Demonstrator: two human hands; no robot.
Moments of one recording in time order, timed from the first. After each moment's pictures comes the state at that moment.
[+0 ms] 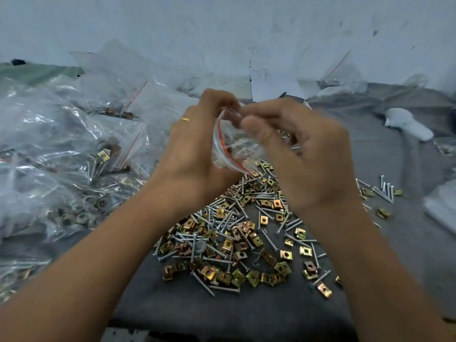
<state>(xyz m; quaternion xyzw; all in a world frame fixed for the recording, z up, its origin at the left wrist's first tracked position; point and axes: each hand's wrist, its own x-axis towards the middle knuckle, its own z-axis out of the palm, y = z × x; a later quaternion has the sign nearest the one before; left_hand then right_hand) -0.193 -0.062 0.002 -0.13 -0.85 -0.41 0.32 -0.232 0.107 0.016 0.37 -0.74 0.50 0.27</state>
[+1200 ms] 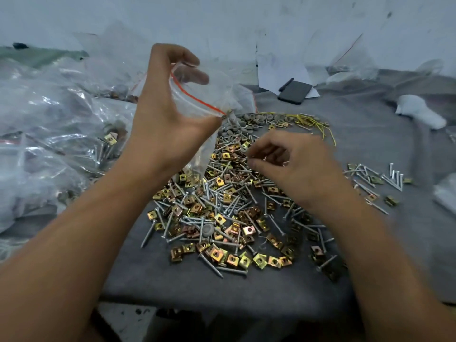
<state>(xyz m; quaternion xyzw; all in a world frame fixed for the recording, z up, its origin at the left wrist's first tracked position) -0.187 -0.093 0.012 -0.03 -0.82 -0.40 0.40 -0.262 0.117 -0.028 0.35 -0.84 0.40 0.07</state>
